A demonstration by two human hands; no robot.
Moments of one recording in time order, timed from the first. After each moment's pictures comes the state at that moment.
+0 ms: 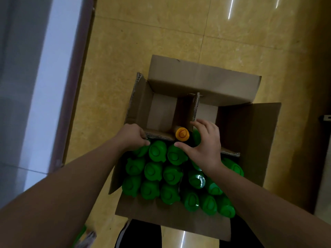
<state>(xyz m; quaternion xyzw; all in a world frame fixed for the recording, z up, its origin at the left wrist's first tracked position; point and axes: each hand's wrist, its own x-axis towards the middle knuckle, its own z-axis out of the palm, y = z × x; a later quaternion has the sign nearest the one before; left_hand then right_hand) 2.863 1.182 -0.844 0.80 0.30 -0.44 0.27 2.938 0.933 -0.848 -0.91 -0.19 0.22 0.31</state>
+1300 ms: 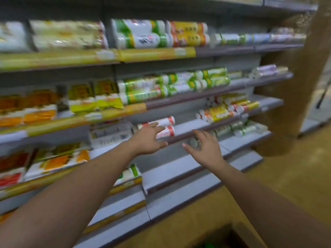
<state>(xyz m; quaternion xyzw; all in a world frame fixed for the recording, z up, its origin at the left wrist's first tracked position) 2.531 1.057 -0.057 0.85 0.51 0.10 0.04 2.758 1.019 -0.133 -0.66 -0.65 0.05 0.37</state>
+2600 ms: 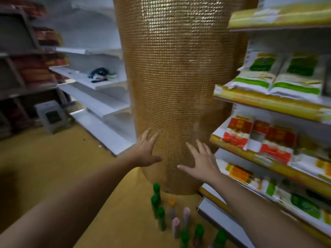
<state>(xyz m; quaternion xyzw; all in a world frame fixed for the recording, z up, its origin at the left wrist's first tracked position) 1.733 0.691 -0.181 0.37 0.92 0.12 0.05 1.880 0.894 -0.218 -0.17 -0.97 0.15 0.06</state>
